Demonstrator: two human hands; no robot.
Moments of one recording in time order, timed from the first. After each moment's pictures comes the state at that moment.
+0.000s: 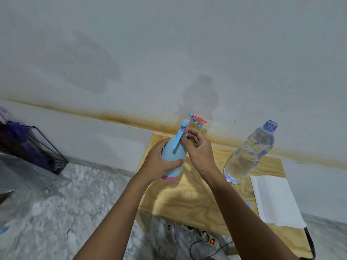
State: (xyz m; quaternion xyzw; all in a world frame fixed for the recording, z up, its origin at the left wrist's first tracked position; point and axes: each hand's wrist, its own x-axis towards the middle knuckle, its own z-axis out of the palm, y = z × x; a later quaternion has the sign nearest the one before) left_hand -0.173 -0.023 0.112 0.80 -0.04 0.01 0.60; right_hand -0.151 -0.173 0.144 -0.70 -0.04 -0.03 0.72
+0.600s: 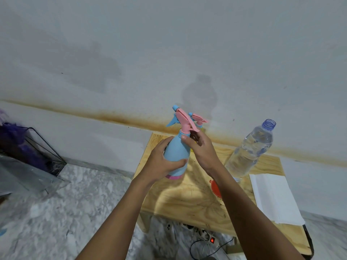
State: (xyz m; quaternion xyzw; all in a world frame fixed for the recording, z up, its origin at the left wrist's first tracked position) left_hand -0.175 -0.030 0.114 0.79 -0.06 0.02 0.61; right_hand -0.150 -0.185 0.151 -0.70 -0.10 0.01 0.71
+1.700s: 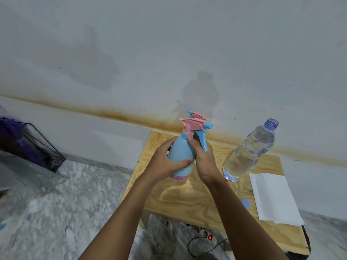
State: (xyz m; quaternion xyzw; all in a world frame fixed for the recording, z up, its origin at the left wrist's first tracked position) left_hand -0.175 -0.042 0.112 0.76 -0.06 0.00 0.65; right_hand -0.168 -0.181 0.141 -0.63 -0.02 0.03 0.78
